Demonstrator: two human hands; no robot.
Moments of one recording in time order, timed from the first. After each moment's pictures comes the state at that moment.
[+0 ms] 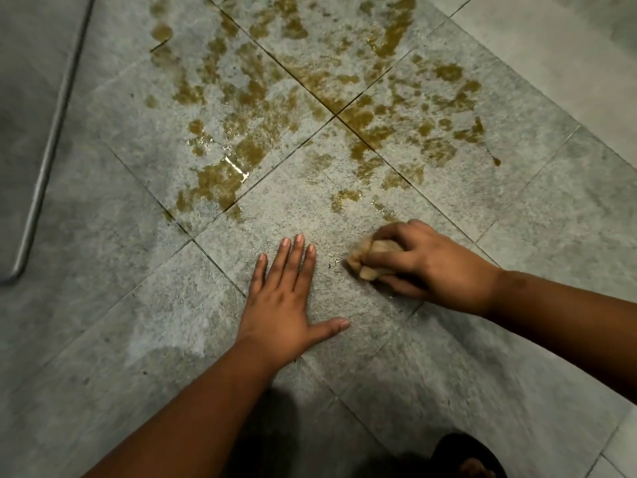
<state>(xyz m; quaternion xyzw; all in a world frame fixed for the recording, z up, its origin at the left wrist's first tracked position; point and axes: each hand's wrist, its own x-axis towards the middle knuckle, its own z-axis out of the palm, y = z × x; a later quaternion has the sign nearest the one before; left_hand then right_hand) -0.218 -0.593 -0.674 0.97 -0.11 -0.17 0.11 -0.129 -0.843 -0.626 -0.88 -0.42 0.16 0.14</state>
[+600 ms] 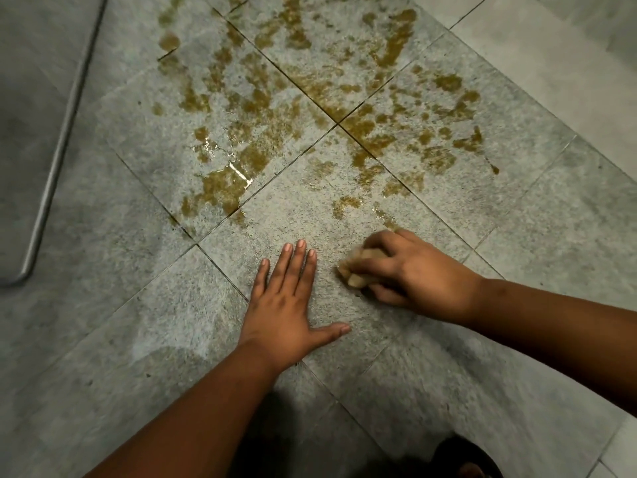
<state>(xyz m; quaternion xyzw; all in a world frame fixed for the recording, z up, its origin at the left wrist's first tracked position) -0.217 -0.593 -0.676 0.97 -0.10 -0.18 0.10 -0.133 -0.823 -0.622 -0.89 -0.40 0.18 0.12</state>
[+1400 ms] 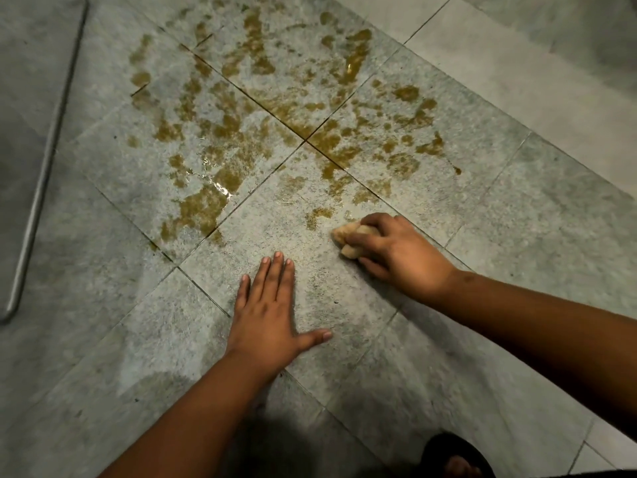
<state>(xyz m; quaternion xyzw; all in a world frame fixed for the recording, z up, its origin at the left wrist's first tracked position) -0.210 -0.603 -0.653 0.97 -0.07 -0.23 0.10 -0.123 -0.845 -0.641 -0.94 -0.26 0.13 0.17</state>
